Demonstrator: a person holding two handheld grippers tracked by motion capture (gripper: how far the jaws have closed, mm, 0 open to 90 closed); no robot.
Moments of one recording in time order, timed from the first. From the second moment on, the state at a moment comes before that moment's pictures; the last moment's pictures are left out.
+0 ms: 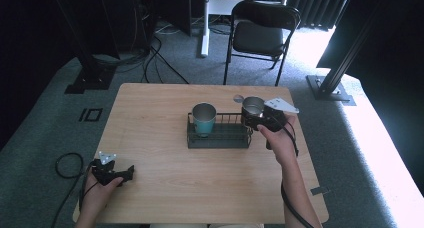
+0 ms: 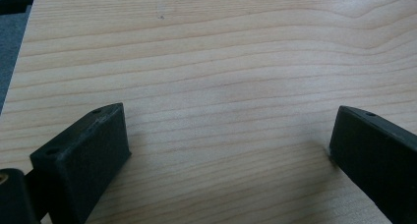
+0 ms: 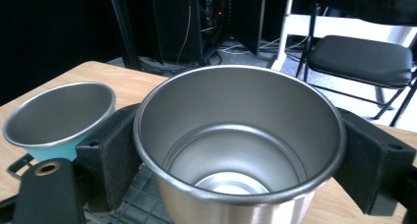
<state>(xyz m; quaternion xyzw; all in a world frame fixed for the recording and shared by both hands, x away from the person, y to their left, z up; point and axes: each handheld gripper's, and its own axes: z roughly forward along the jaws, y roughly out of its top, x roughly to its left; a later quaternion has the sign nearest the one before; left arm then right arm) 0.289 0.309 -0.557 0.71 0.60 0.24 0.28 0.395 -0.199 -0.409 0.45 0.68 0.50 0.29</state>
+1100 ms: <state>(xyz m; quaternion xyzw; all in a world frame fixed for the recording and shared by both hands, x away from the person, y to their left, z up) 0.289 0.309 -0.557 0.71 0.60 0.24 0.28 0.412 -0.151 -0.443 0.44 0.71 0.48 0.26</state>
